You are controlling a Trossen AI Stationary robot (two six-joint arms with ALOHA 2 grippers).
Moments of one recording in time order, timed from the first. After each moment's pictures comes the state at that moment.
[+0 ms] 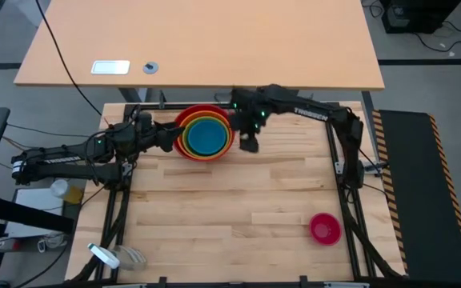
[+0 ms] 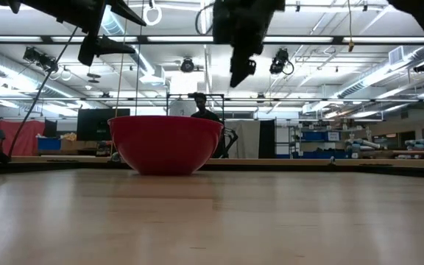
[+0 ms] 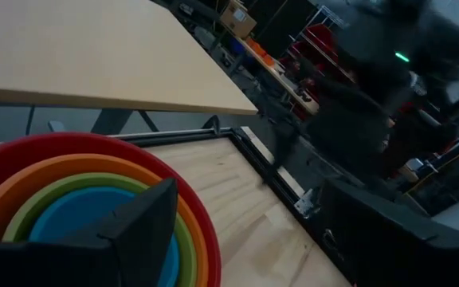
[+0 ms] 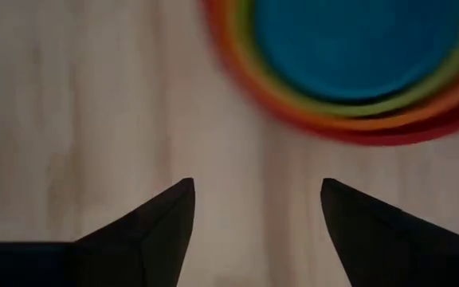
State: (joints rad) left arm 0.17 0.67 0.62 -0.08 -0.40 -0.73; right arm -0.33 1.97 2.00 -1.26 -0.31 -0.19
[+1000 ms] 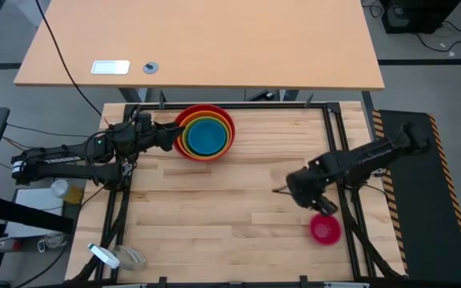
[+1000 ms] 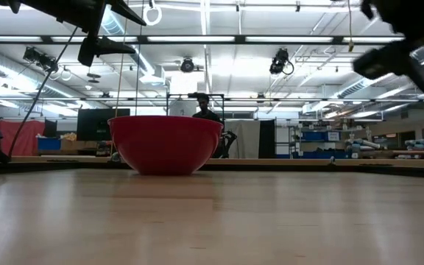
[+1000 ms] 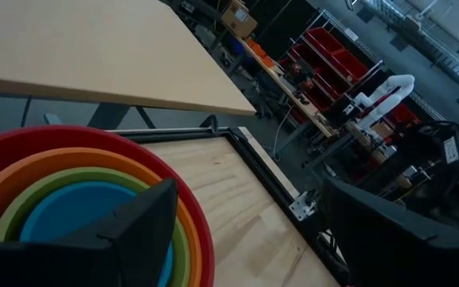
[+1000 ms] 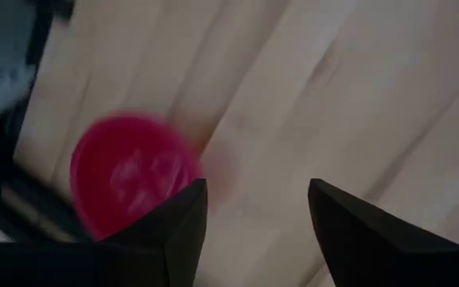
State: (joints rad) left arm 0.17 0.67 0.62 -0.08 -0.40 -0.77; right arm 0.25 1.28 0.96 -1.10 -0.32 -0.20
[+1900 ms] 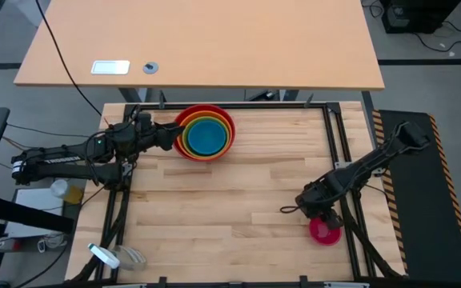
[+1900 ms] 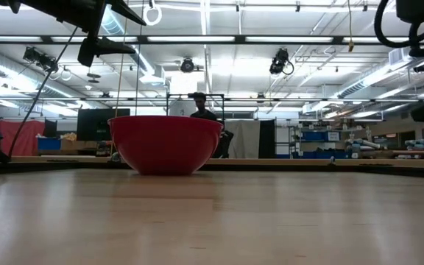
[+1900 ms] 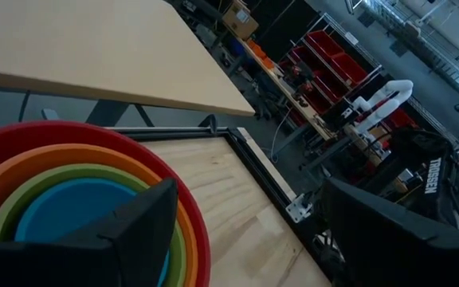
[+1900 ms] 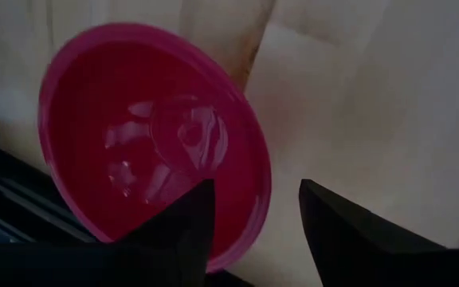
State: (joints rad) left arm 0.17 0.67 0.62 -0.08 -0.40 -0.80; right arm 0.47 1.27 0.68 -0.93 -0.35 0.16
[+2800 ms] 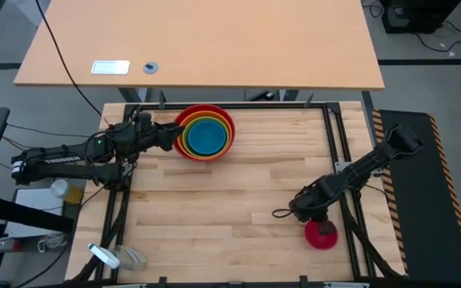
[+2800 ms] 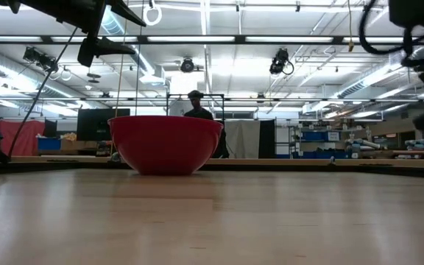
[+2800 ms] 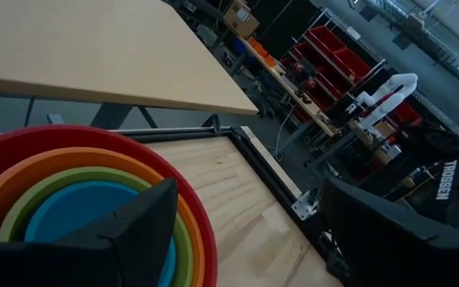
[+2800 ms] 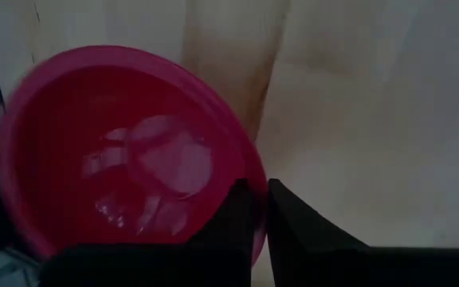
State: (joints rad) left arm 0.18 0.67 0.62 -0.09 -0.40 -0.77; right arm 0.48 1.40 0.71 -0.85 -0.37 0.32
